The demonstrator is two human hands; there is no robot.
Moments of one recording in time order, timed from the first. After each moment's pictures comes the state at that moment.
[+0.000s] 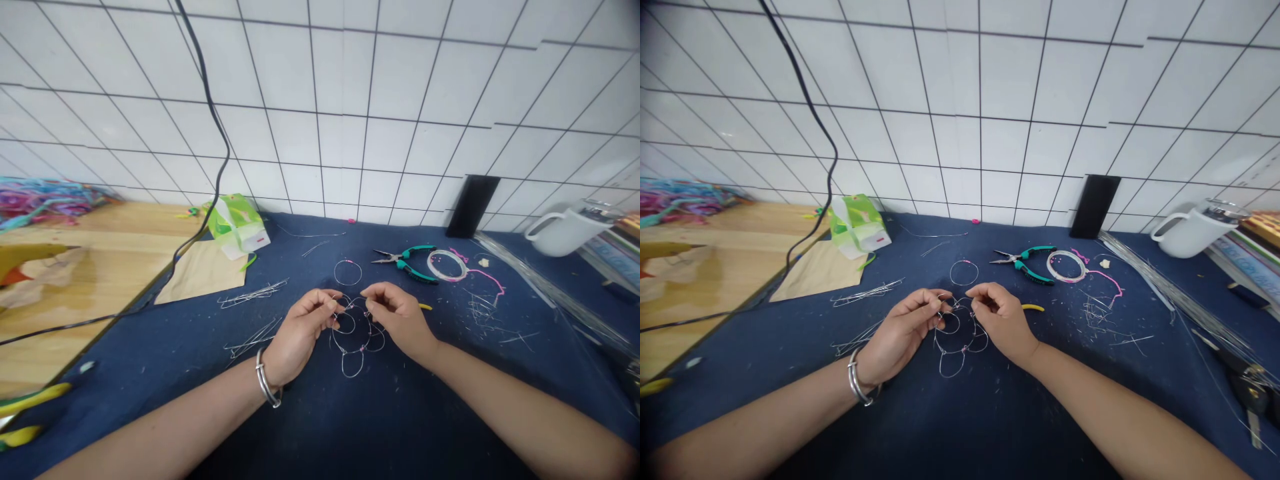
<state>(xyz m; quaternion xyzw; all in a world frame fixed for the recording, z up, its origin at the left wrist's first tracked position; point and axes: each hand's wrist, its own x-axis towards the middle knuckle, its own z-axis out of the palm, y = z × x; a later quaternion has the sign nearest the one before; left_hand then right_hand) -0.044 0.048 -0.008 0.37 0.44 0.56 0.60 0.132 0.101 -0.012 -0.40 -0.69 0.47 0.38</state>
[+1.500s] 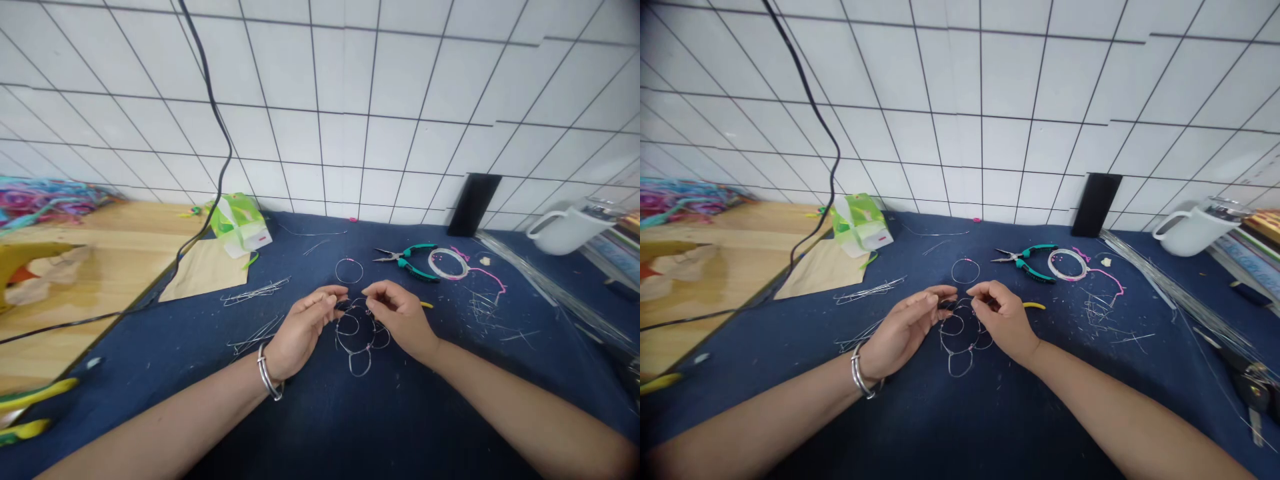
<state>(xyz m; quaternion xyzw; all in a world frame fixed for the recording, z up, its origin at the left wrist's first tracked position) -0.046 0.051 -0.010 0.38 0.39 0.57 0.62 0.132 0.099 -0.009 -0.39 -0.71 0.45 0.39</state>
